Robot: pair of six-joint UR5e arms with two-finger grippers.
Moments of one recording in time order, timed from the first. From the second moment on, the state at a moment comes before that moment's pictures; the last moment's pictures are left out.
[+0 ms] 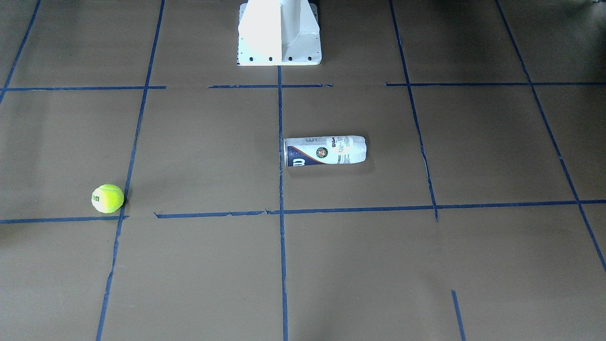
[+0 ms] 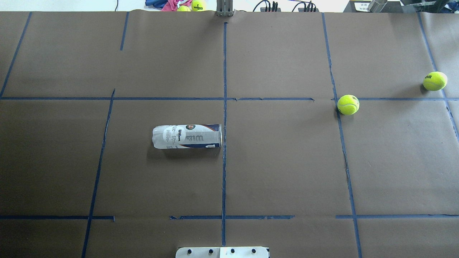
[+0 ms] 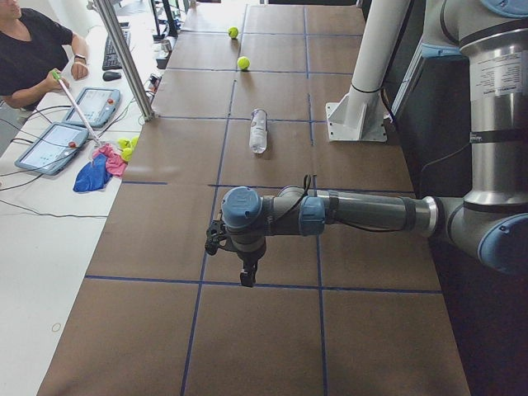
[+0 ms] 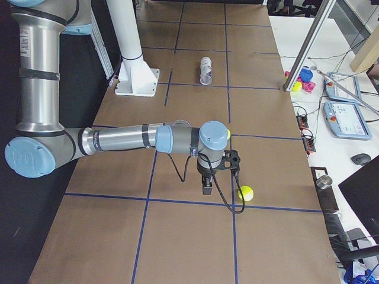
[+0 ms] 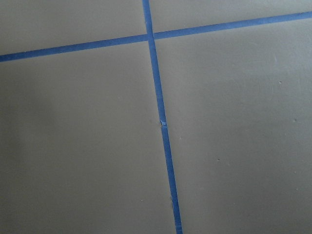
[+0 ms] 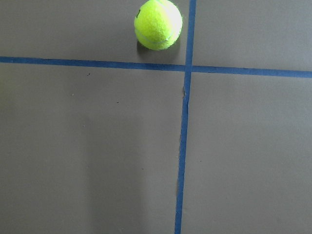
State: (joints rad) left arm -1.56 -1.42 -1.79 -1.47 -2.39 0.16; right arm 1.57 -1.66 1.80 -1.73 2.38 -0.07
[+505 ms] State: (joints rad) left arm -1.56 -1.40 -1.83 -1.48 -2.41 0.16; right arm 1.57 -1.67 1.80 -1.73 2.39 -0.07
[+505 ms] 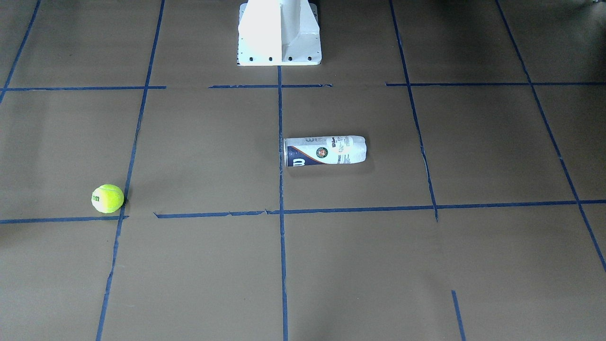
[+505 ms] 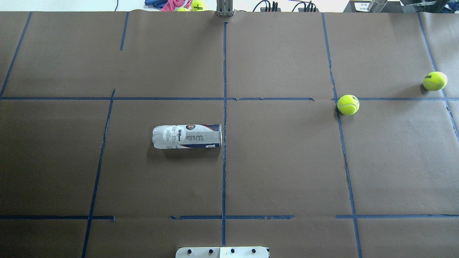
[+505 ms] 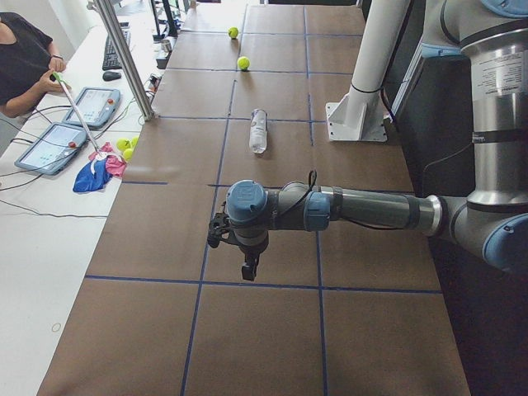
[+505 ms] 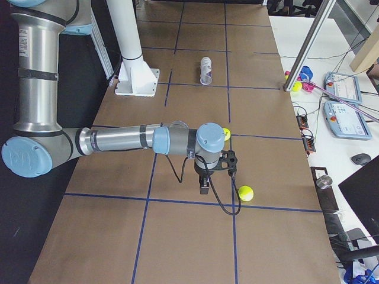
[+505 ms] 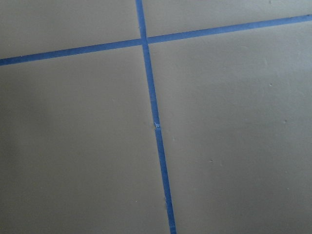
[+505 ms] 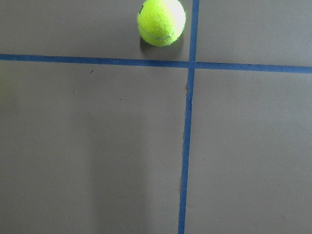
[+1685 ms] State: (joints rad) left arm -1.56 -1.37 -1.86 -1.53 -2.41 0.17; right arm 1.54 -1.68 1.80 -1.67 2.41 -0.06
